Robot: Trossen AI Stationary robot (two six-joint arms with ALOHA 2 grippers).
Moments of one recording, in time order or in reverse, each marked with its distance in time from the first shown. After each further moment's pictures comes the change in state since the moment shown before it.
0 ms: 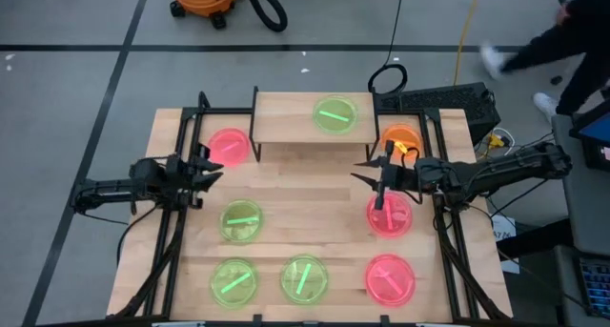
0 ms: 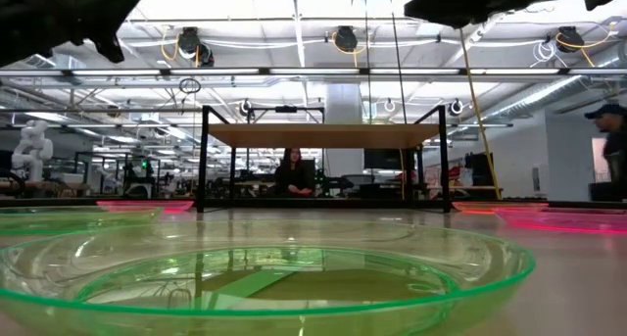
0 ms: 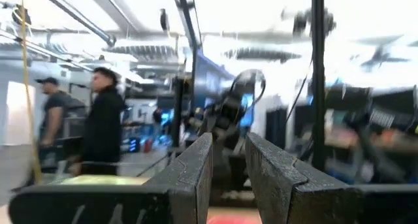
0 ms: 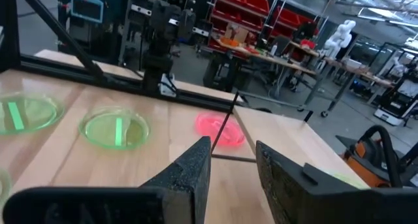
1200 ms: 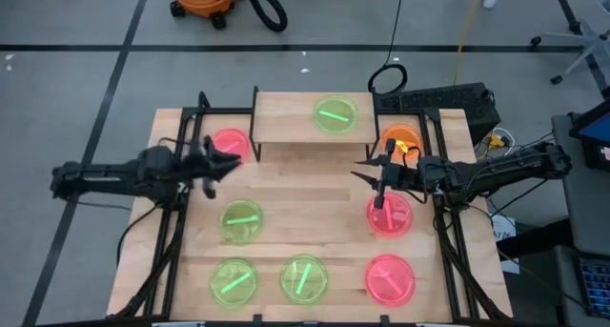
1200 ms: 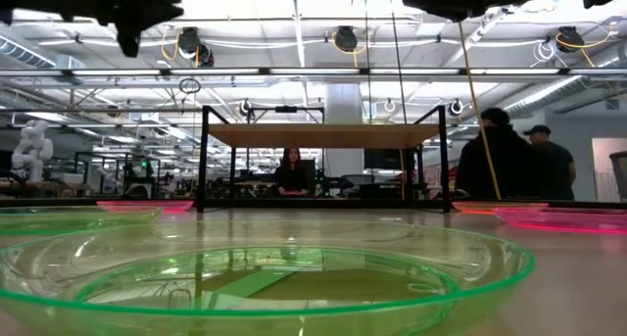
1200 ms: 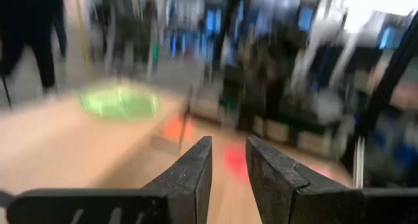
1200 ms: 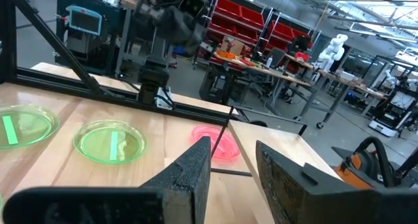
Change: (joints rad) left arm -0.069 0.496 0.419 -0.459 -0.233 -0.159; right arm 0.000 0.000 0.000 0.056 0.000 -0.028
